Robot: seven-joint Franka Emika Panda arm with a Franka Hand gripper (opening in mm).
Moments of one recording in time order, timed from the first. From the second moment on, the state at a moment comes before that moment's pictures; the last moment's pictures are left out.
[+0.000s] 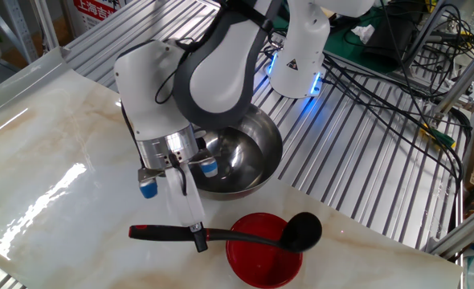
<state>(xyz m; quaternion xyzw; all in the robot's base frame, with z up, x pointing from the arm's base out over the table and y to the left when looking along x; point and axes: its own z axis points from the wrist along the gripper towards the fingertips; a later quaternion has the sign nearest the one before) 0.652 0.059 0.209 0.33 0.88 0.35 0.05</state>
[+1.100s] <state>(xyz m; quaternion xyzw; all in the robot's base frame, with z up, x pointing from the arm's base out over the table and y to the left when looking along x) 0.652 0.059 0.211 0.33 0.86 0.40 0.04</state>
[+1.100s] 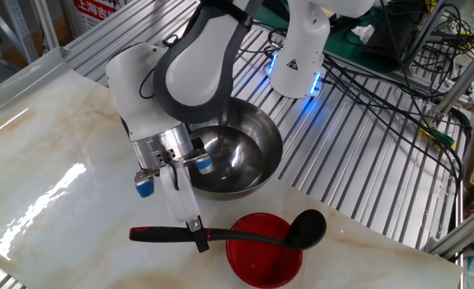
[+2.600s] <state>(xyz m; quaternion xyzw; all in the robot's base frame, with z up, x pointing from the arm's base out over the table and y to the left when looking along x) 0.649 0.061 0.209 0.30 0.93 0.22 0.03</state>
